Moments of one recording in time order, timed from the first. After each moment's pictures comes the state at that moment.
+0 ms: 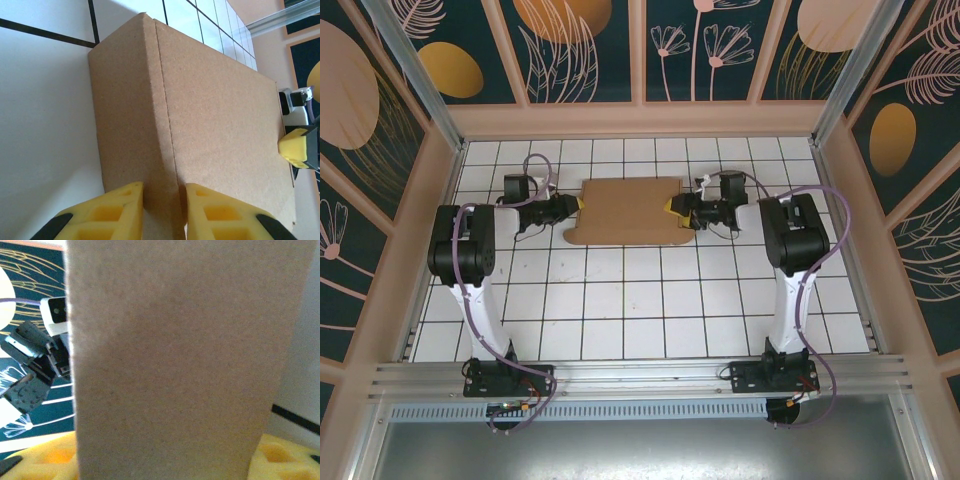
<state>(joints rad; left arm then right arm) -0.01 2.05 1.07 0.22 0.89 -0.48 0.21 2.12 1.11 0.31 -1.04 0.76</state>
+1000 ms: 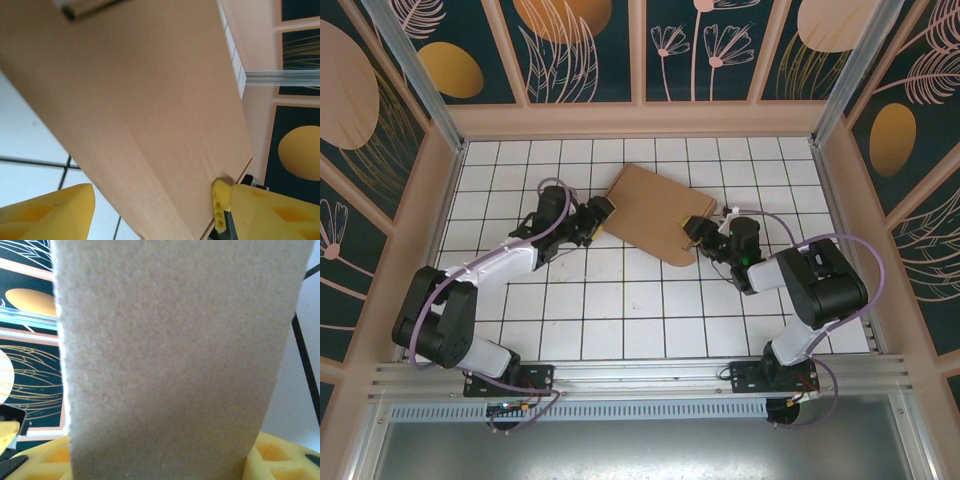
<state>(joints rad) -0.44 1.49 0.82 0.07 0.32 -1.25 0.33 1.67 0.44 0.88 -0.40 1.08</state>
